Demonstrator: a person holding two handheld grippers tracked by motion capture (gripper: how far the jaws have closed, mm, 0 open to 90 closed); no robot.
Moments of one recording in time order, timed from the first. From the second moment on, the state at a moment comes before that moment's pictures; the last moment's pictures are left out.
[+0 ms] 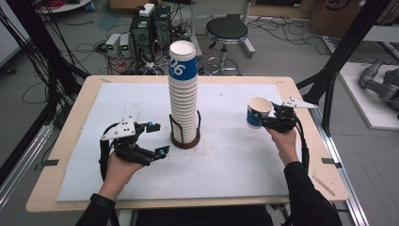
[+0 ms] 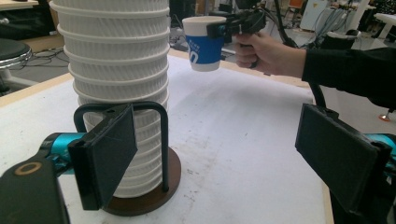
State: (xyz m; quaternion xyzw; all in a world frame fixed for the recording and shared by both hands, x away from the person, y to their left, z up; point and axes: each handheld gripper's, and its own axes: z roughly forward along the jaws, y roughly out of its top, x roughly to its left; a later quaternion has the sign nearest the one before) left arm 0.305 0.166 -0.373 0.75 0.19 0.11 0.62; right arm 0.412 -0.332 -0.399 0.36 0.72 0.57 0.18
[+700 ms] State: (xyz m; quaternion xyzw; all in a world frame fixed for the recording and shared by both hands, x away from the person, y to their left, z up) left arm 0.305 0.166 -0.376 0.75 0.19 0.11 0.62; right arm 0.433 -0.324 -0.431 0.40 0.72 0.54 0.19
